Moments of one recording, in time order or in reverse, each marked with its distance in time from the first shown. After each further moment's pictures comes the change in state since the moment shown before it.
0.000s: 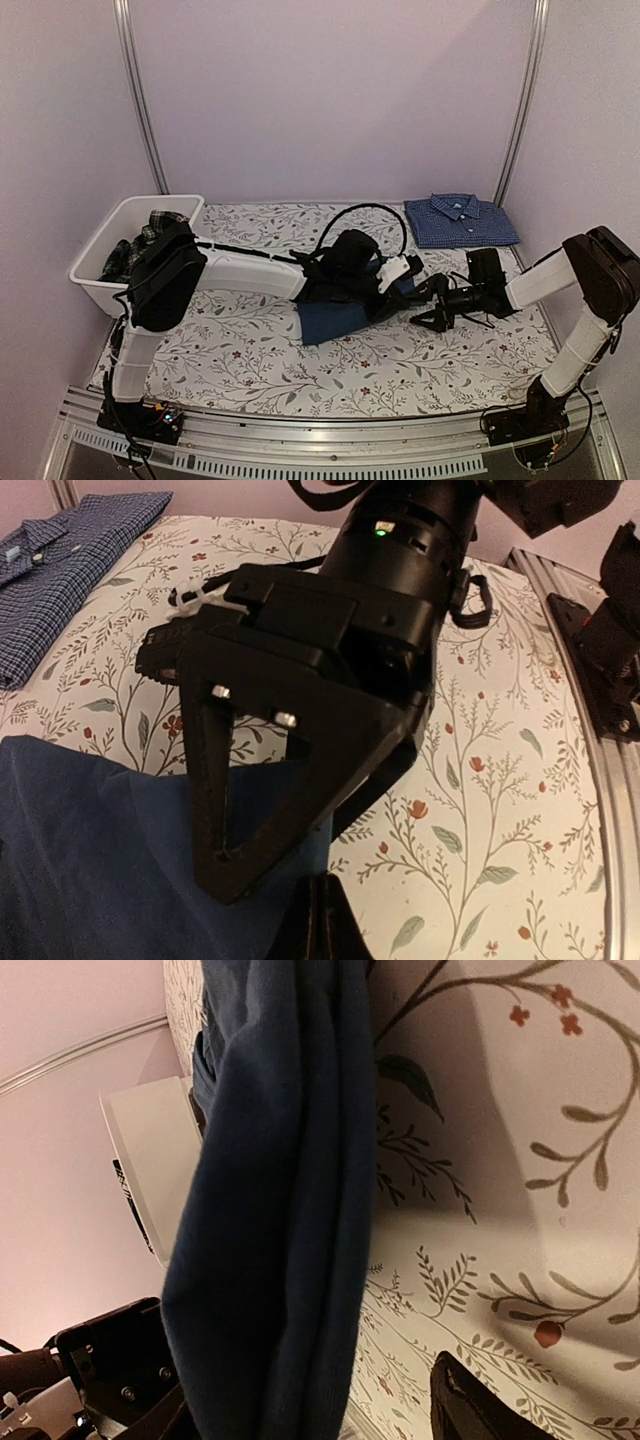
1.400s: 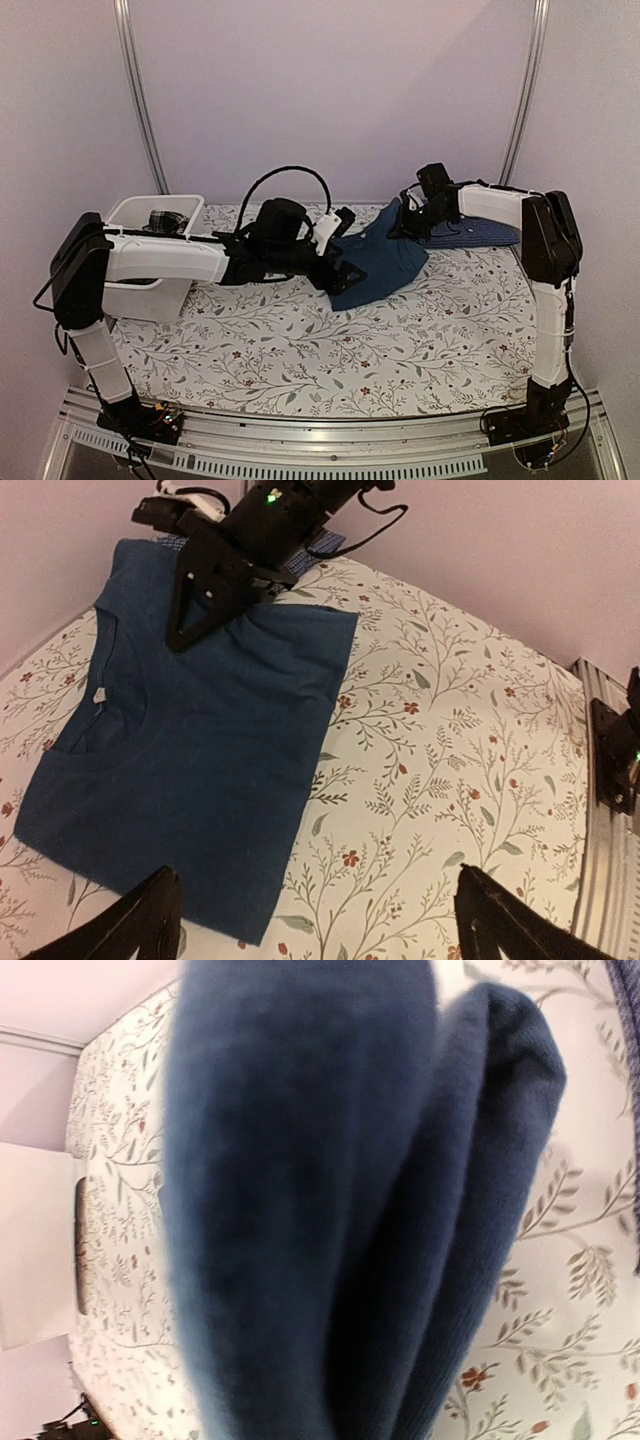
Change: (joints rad) left arm 0.129 -0.420 -0.383 0.079 -0.114 -0.180; right arm 0.029 0.475 1.152 -0.860 0.428 -0.664
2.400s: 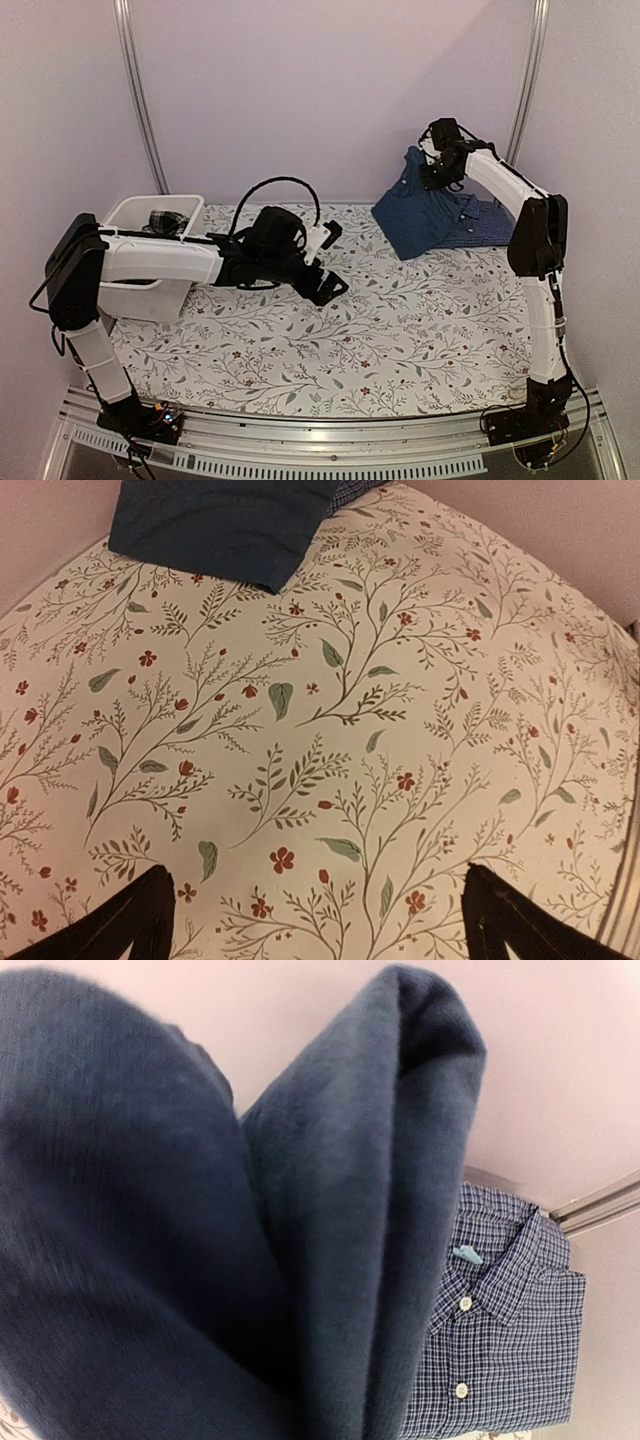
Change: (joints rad) left arm 0.031 -0.043 -0.053 -0.153 -0.119 -0.011; right arm -0.075 0.198 0.628 -0.278 0.660 -0.570
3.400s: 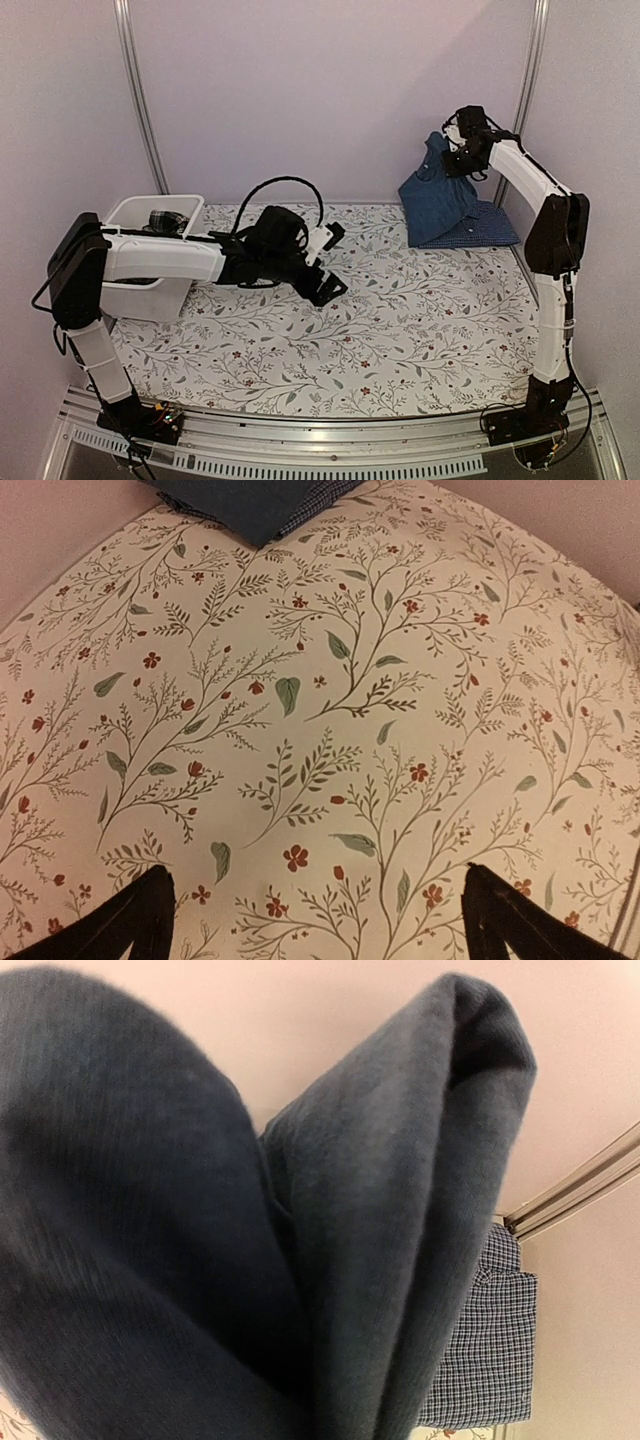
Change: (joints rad) left arm 0.007 0.015 0.020 -0.030 -0.008 0.063; right arm -0.090 -0.109 -0.018 0.002 -0.043 -0.004
